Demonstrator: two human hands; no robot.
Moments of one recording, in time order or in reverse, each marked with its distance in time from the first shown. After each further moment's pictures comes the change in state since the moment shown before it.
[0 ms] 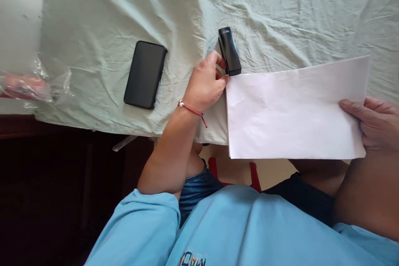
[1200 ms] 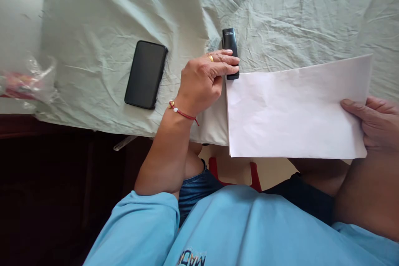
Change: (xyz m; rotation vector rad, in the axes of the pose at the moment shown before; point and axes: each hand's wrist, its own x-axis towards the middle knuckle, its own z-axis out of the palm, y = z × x) left_hand -0.013 0.012 -0.017 -0.064 -0.005 0.293; right_hand 0.003 0.001 -0.001 -0.008 -0.029 -0.023
